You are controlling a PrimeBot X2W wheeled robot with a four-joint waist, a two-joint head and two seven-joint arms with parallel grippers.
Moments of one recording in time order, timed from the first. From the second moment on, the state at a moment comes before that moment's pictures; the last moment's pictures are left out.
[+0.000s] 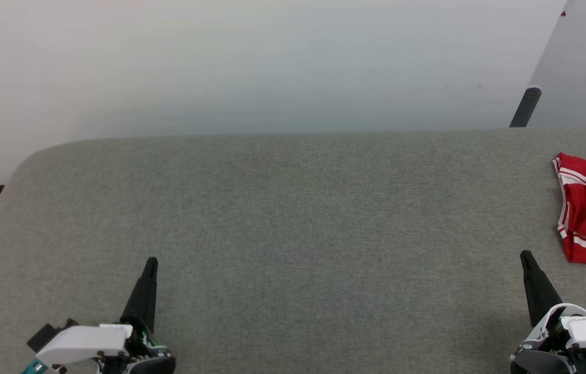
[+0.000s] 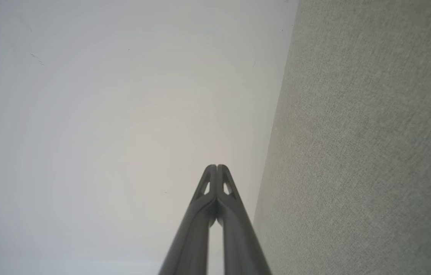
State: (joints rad) left arm -0.11 0.05 0.11 0.25 -1.61 -0.13 0.12; right arm -0.11 -0.05 -0.11 0.24 1.62 0.13 0.11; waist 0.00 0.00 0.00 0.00
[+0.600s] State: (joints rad) left arm -0.11 0.05 0.11 0.25 -1.61 -0.13 0.12; right arm -0.11 -0.05 -0.11 0.24 1.62 0.13 0.11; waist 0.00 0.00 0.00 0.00
